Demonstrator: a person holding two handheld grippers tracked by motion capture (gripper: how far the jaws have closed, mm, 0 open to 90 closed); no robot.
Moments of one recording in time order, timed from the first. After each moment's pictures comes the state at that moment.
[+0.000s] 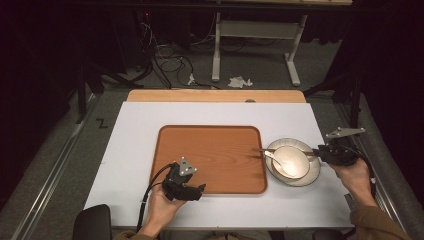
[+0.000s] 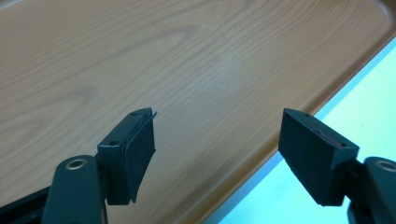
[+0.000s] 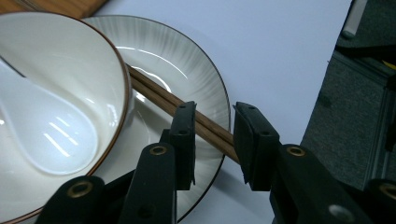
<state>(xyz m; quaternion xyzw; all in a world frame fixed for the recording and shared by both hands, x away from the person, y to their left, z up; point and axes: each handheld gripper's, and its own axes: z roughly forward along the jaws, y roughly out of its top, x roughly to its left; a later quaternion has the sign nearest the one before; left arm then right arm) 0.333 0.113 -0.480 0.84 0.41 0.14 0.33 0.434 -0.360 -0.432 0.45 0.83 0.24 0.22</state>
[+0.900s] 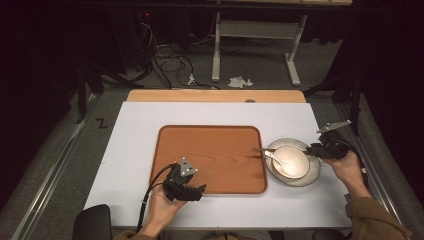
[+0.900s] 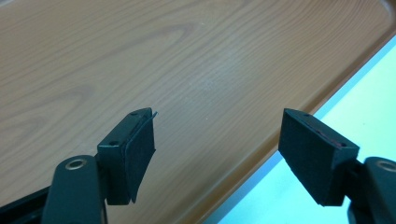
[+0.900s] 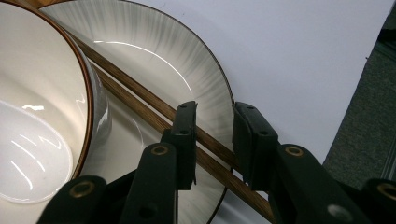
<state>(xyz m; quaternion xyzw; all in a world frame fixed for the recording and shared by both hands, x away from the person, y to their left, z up) 0.332 0.111 -0.482 0.84 0.41 0.14 0.33 0.466 -0.354 -0.447 0.44 0.85 0.22 0.17</state>
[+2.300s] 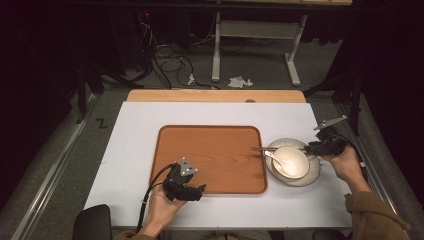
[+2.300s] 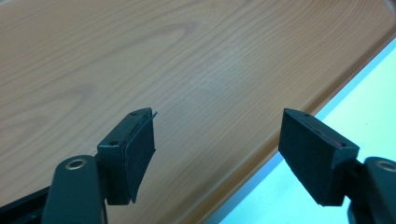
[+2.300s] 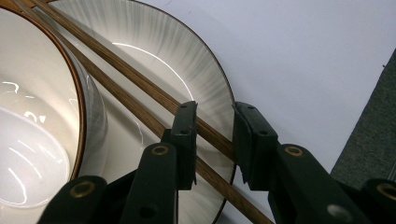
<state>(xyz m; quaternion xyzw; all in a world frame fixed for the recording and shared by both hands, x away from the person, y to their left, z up) 0.333 0.111 -0.482 0.84 0.41 0.14 0.33 0.481 -0.352 -0.447 0.43 0.87 0.20 0.14</state>
